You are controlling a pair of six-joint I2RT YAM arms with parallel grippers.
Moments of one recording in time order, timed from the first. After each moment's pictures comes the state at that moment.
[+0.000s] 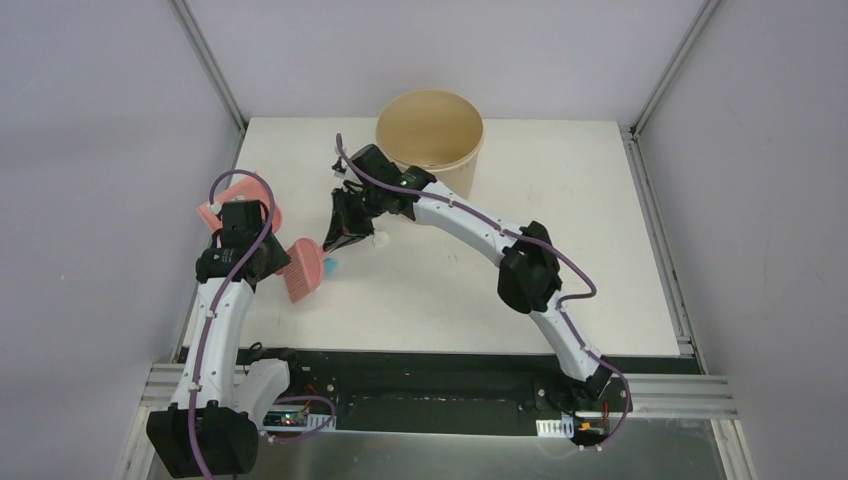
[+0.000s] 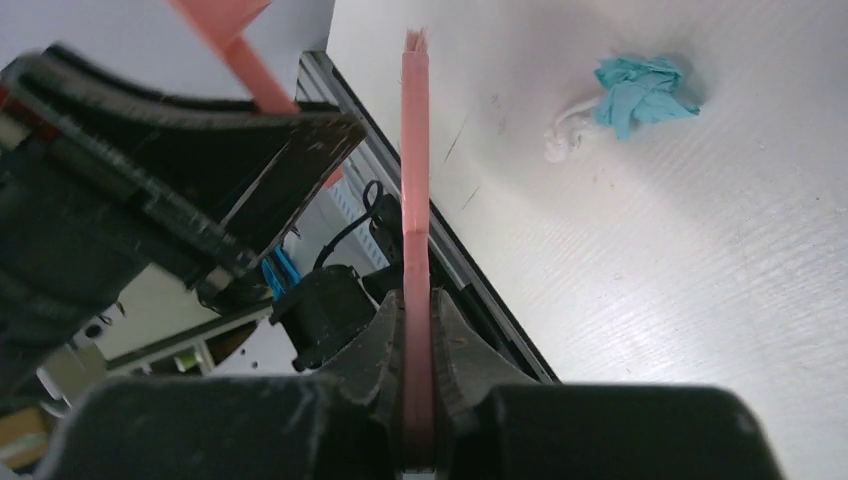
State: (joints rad) left arm 0.09 0.91 0.86 -0.86 -0.15 -0.51; right arm 0.95 2.28 2.23 -0.72 -0.58 0.71
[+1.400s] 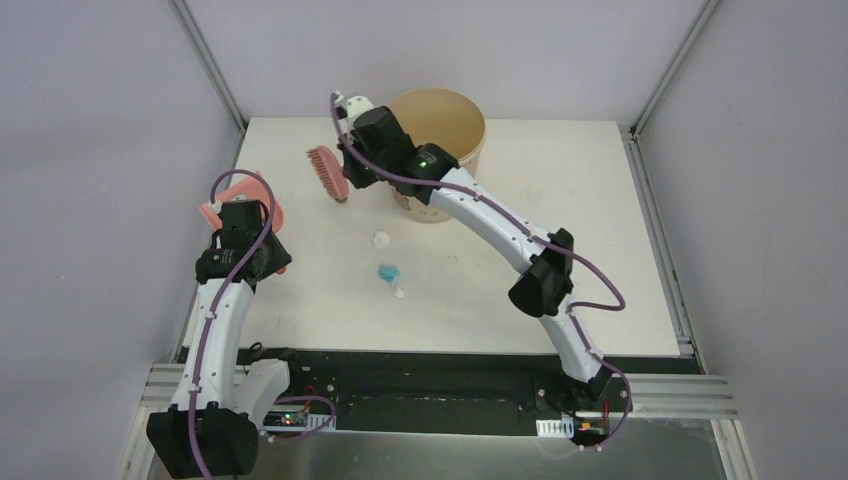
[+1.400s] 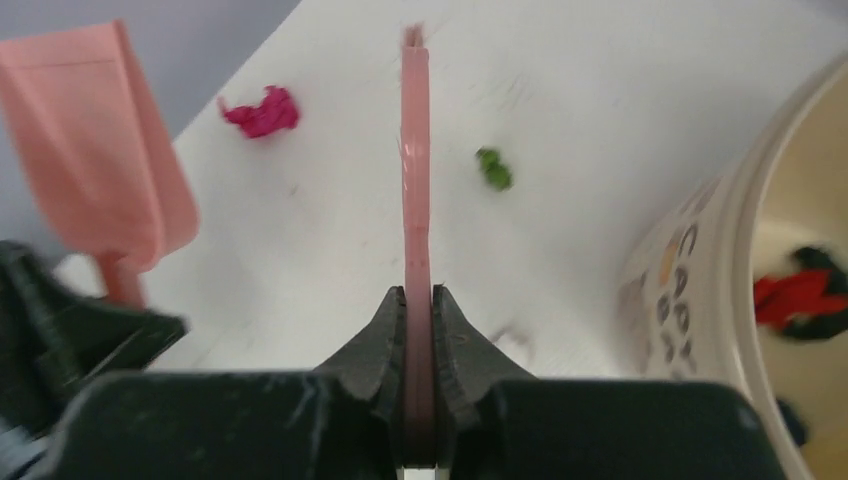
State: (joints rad) left arm 0.09 0.90 0.86 -0.86 -0.12 -0.50; right arm 0.93 2.18 2.37 -0.72 0.00 0.31
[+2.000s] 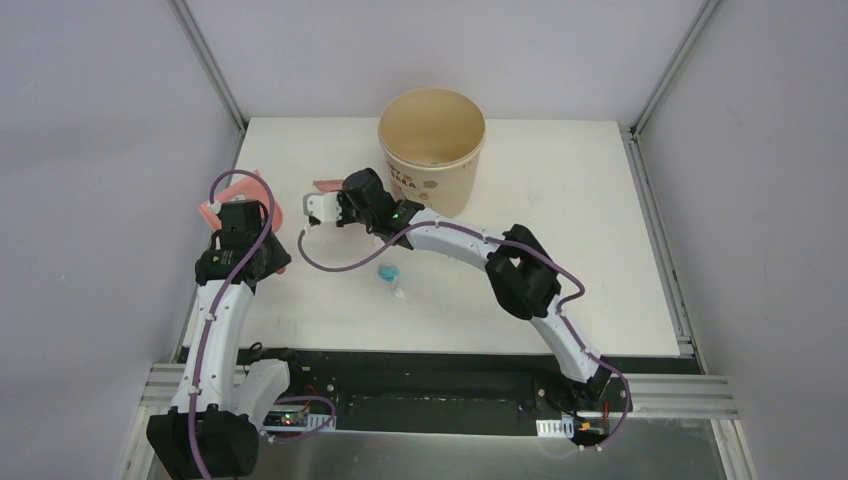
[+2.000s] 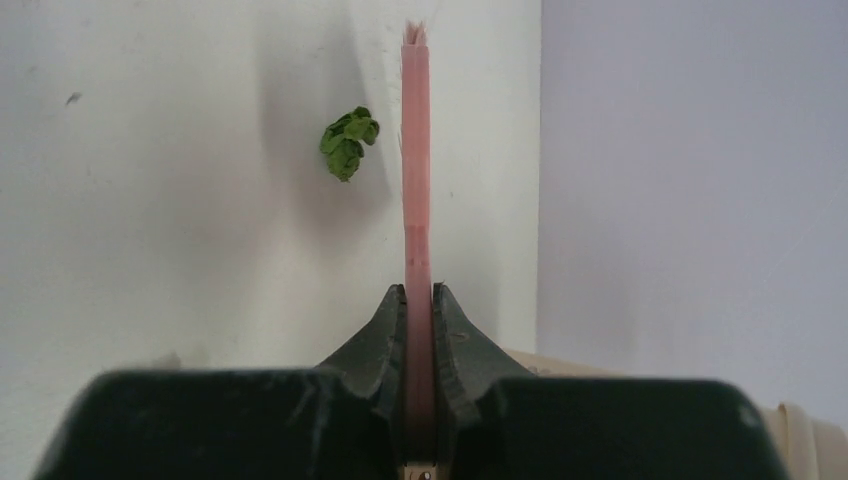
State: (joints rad) left arm 0.09 0.89 0.86 -0.86 -0.13 -0.50; right arm 1.00 2.29 1.96 -0.15 0.17 -0.95
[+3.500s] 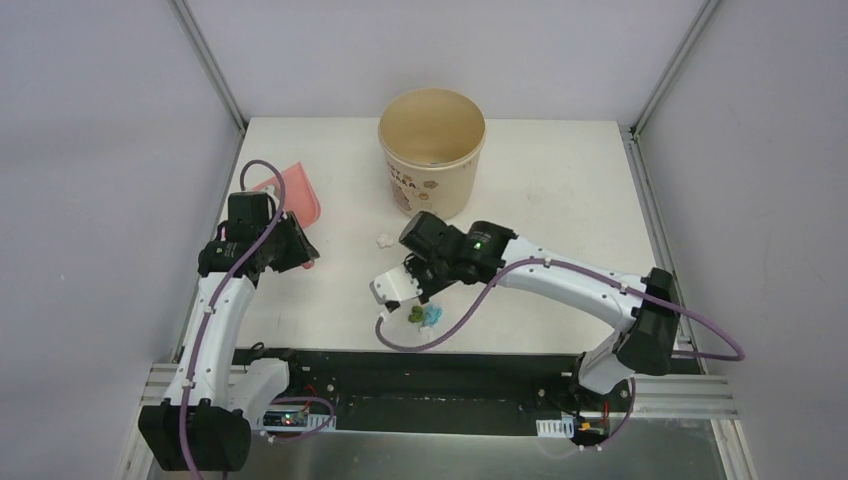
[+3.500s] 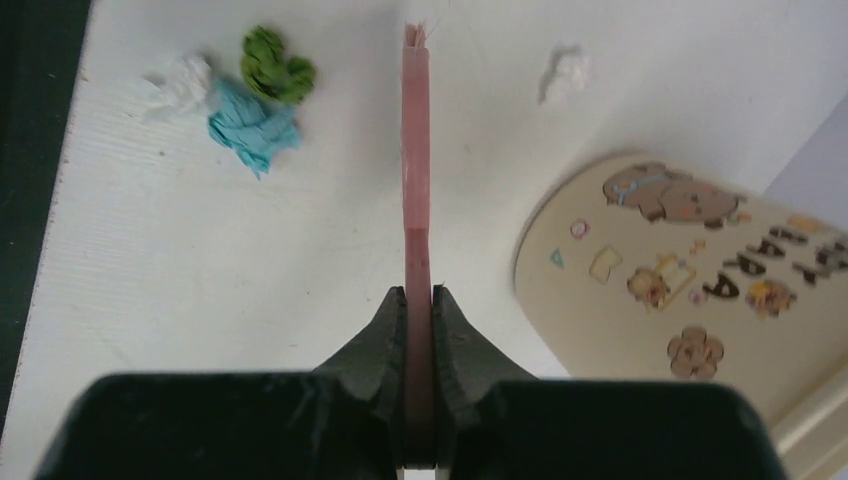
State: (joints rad) left arm 0.03 0.92 0.88 -0.84 0.16 -0.45; right arm 1.18 1.60 1.47 -0.96 0.04 -1.08
